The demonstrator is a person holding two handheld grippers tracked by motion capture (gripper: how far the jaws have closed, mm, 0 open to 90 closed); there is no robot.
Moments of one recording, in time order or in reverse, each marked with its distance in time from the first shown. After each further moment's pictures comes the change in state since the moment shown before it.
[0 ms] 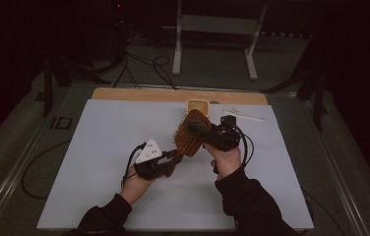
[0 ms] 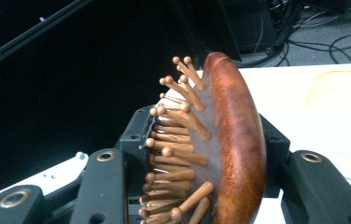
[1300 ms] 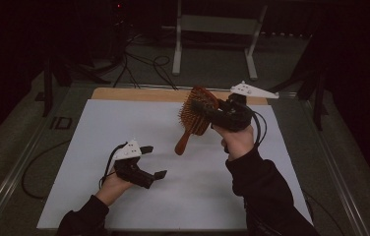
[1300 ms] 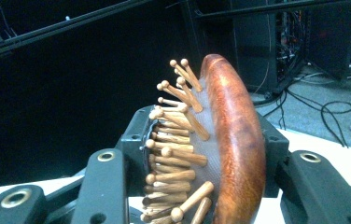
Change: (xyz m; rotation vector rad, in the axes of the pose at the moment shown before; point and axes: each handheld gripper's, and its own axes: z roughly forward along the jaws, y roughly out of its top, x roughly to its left) left arm 0.028 -0.015 -0.048 0.087 -0.084 -0.052; right arm 0.022 0.064 -0.020 -0.065 0.037 -0.252
